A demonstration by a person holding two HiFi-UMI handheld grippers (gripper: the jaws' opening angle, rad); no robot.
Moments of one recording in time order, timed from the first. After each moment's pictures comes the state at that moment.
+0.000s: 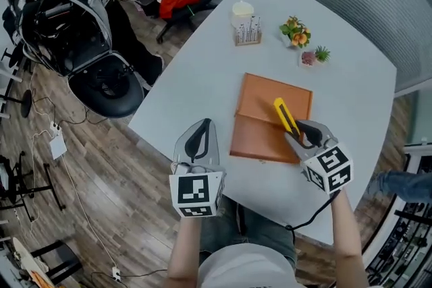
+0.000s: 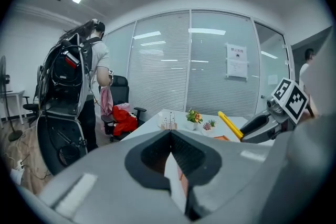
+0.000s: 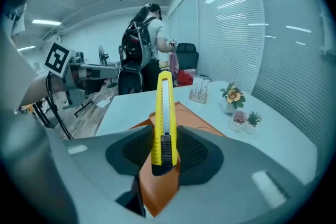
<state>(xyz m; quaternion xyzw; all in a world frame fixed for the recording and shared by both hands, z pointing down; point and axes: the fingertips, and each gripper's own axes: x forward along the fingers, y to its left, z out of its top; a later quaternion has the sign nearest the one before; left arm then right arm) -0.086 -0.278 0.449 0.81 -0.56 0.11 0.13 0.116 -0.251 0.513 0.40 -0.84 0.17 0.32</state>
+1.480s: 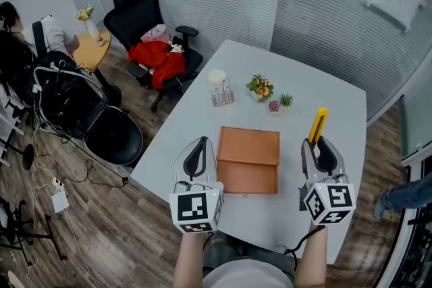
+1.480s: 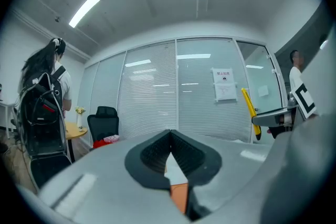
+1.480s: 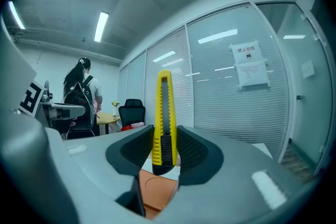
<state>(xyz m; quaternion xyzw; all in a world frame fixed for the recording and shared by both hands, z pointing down) -0.027 -0.278 0.312 0.84 -0.54 0.02 0.02 0.225 -0.226 0.327 0.69 -0.72 0.06 0.05</state>
